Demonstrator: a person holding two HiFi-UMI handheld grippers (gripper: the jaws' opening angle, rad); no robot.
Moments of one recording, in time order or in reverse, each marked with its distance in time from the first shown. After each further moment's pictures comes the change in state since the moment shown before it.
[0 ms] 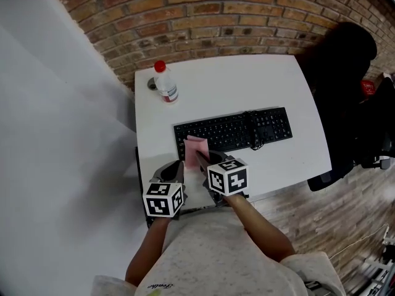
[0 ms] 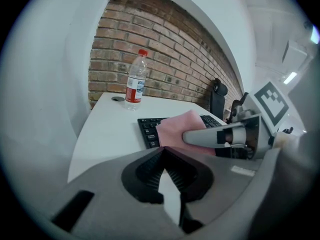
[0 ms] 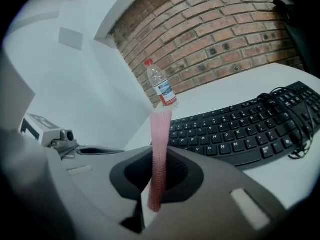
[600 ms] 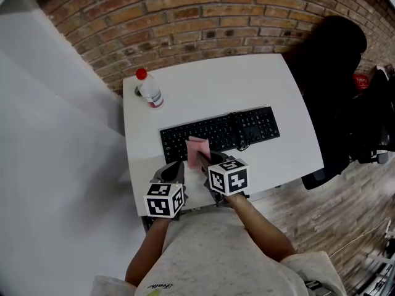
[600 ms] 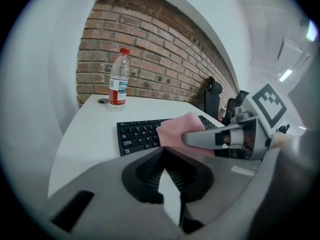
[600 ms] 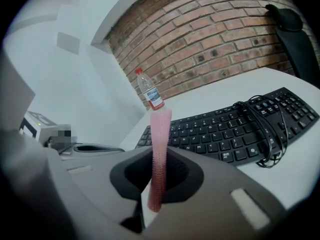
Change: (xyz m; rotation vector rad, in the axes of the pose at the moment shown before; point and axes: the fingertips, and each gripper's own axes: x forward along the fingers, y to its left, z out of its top) left arm 0.021 -0.048 0.010 0.038 0.003 -0.036; right arm -0.038 -0.042 0.005 0.008 -0.020 -0.046
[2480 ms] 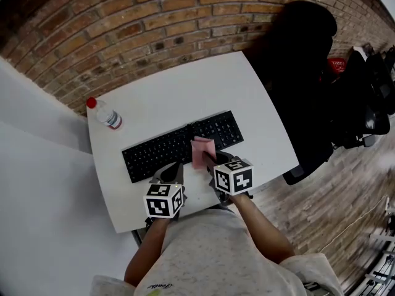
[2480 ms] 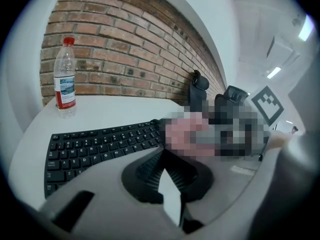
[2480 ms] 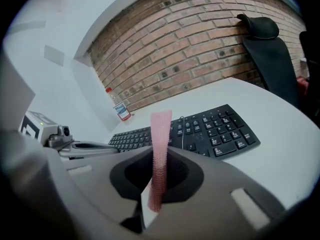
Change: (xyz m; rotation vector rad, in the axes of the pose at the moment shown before) left arm 0.088 -0.113 0.030 0.074 0.036 -0.131; right arm -0.092 -0.139 0.025 0.059 -0.053 -0.159
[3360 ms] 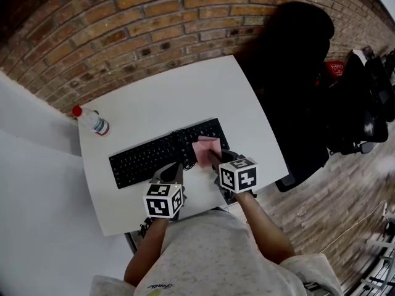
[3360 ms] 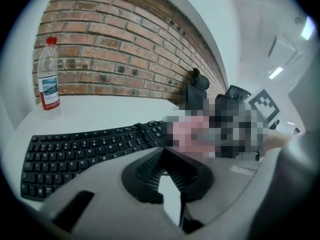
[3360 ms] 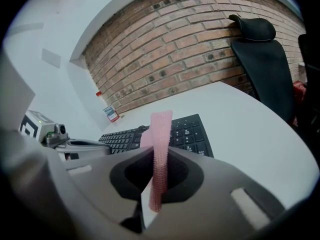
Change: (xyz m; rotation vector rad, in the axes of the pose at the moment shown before) left arm 0.046 -0.042 0.016 -0.005 -0.007 0.007; right arm -0.025 -0.080 0.018 -0.018 0.003 -0.030
